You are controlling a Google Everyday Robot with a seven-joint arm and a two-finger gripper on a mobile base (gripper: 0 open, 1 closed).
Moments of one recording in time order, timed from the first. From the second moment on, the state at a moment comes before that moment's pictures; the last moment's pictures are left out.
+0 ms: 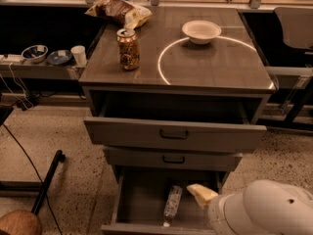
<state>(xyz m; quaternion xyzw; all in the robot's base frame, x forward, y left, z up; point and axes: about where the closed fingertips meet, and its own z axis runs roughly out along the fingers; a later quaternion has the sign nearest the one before) 0.316 -0.130 0.595 -0.79 0.58 0.05 0.21</state>
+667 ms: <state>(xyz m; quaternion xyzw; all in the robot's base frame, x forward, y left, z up) 0.302 -0.120 0.529 -0.80 0.53 0.11 0.27</state>
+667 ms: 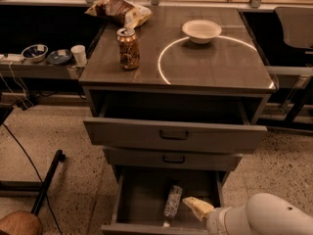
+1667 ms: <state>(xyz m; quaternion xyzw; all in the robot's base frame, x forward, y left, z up) 0.419 -0.036 0.385 -0.84 0.46 0.14 0.27</state>
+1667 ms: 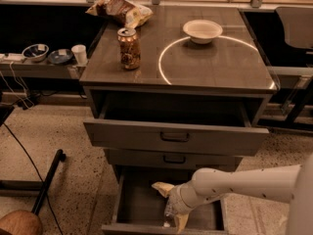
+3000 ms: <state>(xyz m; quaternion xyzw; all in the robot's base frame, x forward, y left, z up) 0.467 -0.066 0.267 -0.84 0.45 0.16 0.28</state>
